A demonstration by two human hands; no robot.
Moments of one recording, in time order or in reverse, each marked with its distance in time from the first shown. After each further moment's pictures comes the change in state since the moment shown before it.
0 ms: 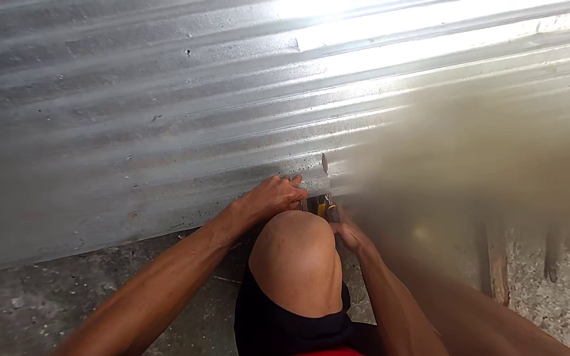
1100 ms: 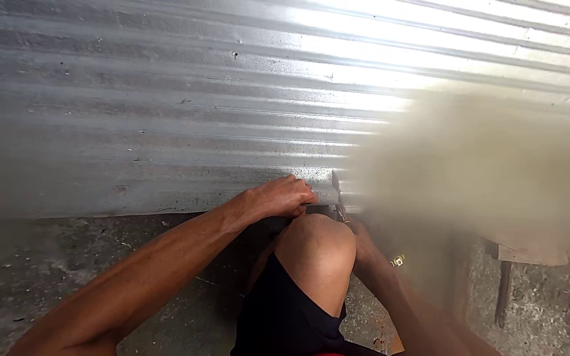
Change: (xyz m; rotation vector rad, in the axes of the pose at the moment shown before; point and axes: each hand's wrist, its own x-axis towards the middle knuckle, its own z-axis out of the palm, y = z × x) left_hand -0.008 -0.006 -0.022 -0.127 0.100 0.073; right_hand -0.028 -0.064 -0.013 -0.333 0.152 0.046
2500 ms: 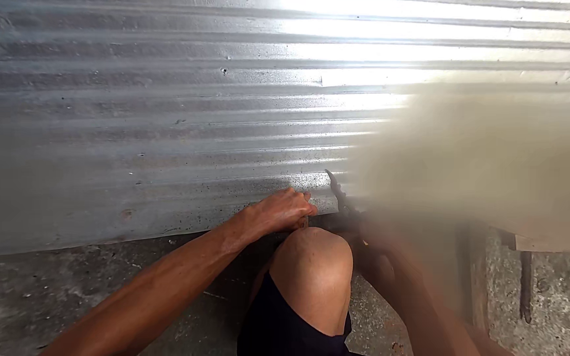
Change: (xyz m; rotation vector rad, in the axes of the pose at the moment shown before) left_hand 0.003 0.009 0.000 0.066 -0.109 -0.025; right_hand 0.002 -0.065 -0.038 -0.506 0.009 0.207
